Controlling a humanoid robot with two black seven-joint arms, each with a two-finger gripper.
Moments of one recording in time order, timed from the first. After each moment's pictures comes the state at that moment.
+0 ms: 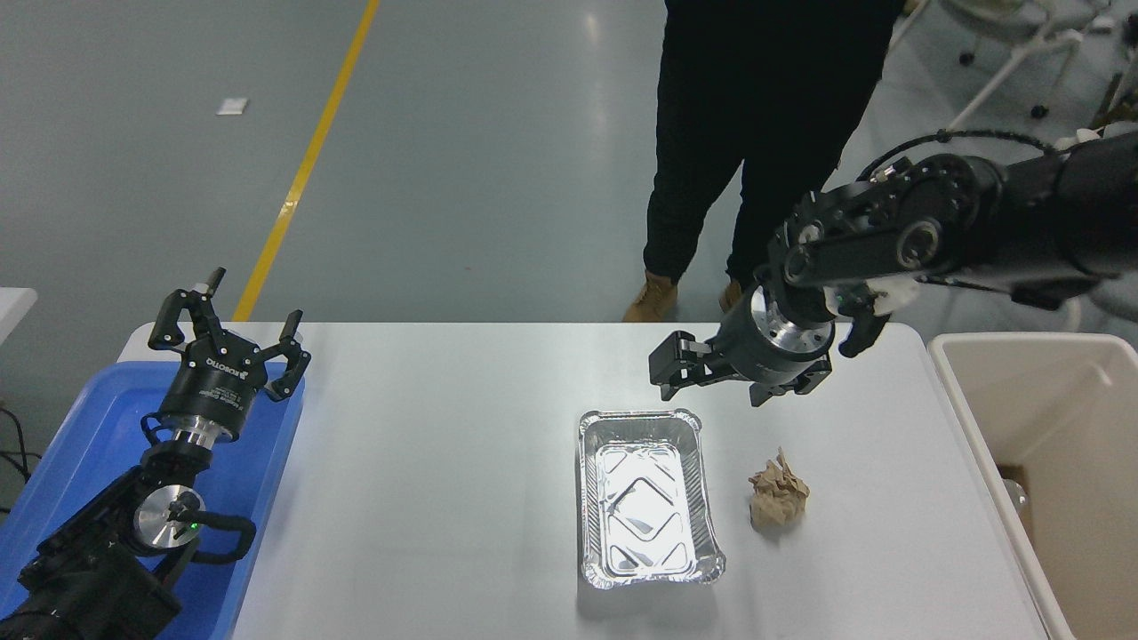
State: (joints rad) left arm -0.45 0.28 -1.07 -0.58 0.20 -0.61 -0.45; right arm 1.81 -0.07 -1.04 1.23 0.07 0.40 -0.16
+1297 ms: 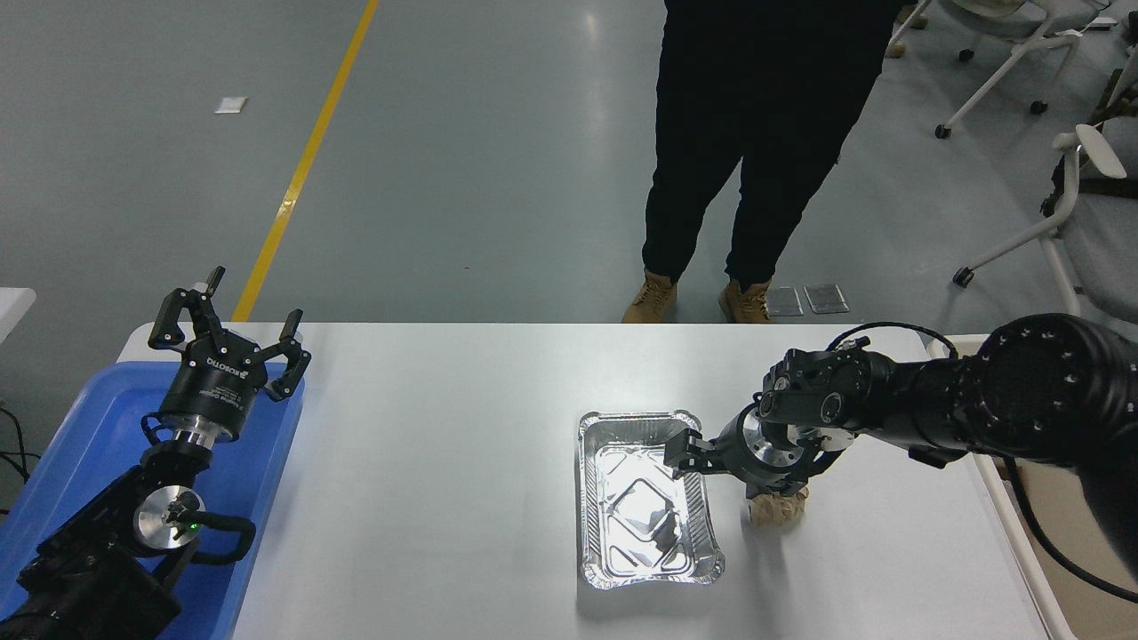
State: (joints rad) left arm -0.45 0.28 -1.07 -0.58 0.20 -0.61 -0.45; right arm 1.28 0.00 -0.98 0.79 0.01 0.33 -0.16
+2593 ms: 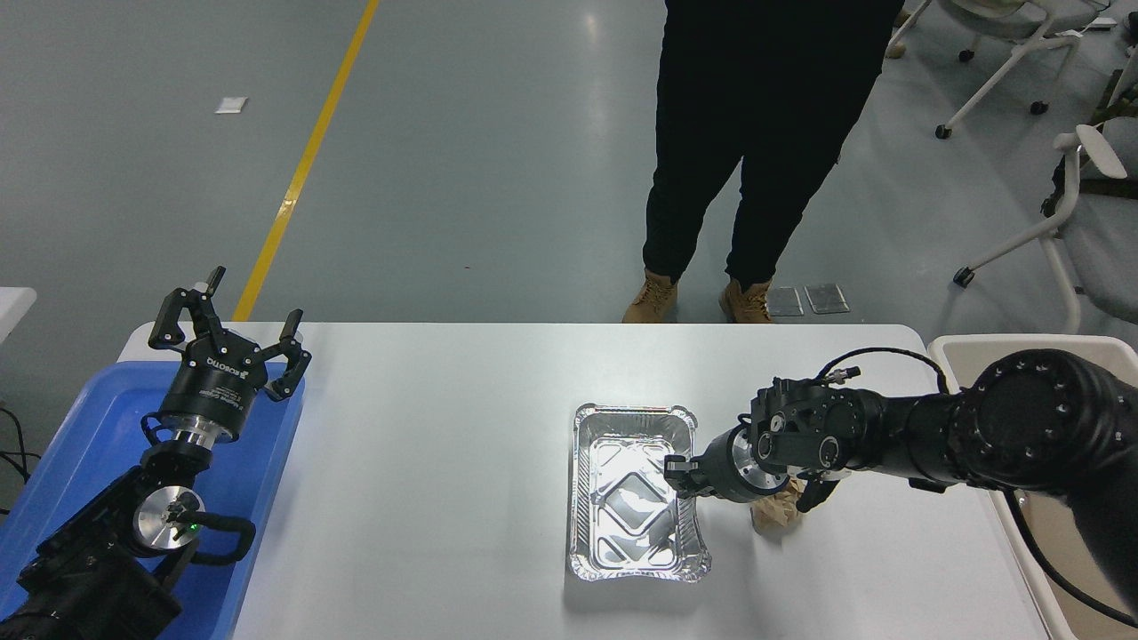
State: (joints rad) left arm -0.45 0.28 -1.07 -0.58 0.20 -0.61 -0.45; right arm 1.23 0.00 -0.93 0.77 -0.19 0.27 0.00
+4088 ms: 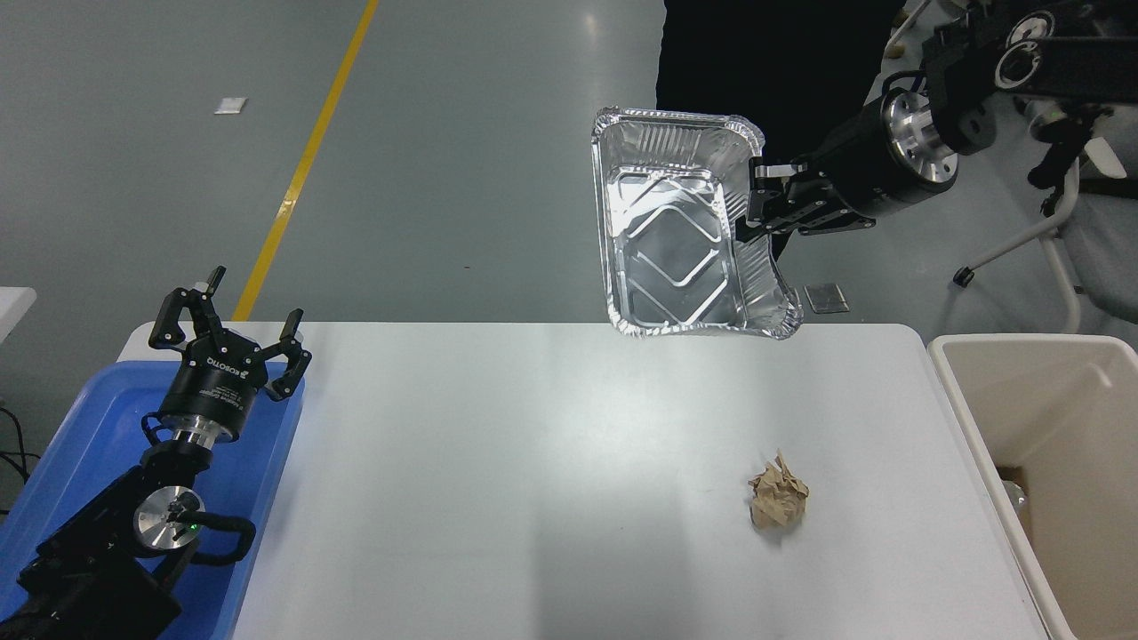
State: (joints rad) left arm -0.45 0.28 -1.07 -0.58 0.20 -0.61 -0.45; right arm 2.11 -0.47 -0.95 1.21 -0.19 0.62 0.06
